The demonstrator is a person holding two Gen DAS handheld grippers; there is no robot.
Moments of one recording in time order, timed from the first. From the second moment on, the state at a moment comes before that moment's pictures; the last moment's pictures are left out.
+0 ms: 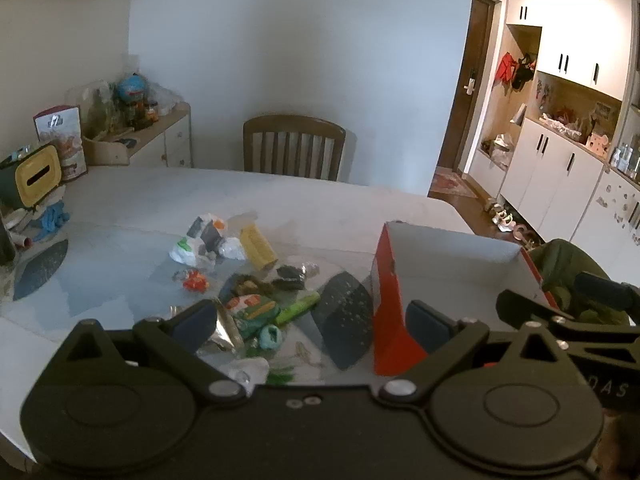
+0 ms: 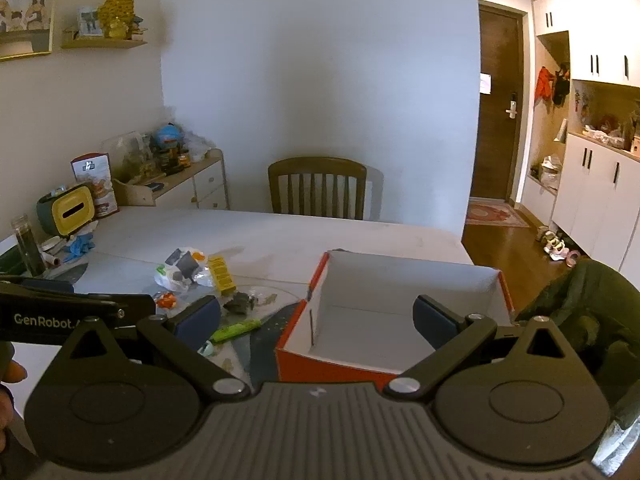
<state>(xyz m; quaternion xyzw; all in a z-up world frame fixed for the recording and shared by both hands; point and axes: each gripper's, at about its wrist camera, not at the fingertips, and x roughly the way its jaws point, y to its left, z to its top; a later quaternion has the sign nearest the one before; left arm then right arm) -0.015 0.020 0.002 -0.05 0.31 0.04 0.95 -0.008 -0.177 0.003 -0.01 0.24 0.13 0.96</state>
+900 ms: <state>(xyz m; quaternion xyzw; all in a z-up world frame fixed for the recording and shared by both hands) 0.108 0.180 -0.121 -0.04 0.42 -0.04 0.91 0.073 0.001 -0.085 -0.09 0.34 0.18 0.92</state>
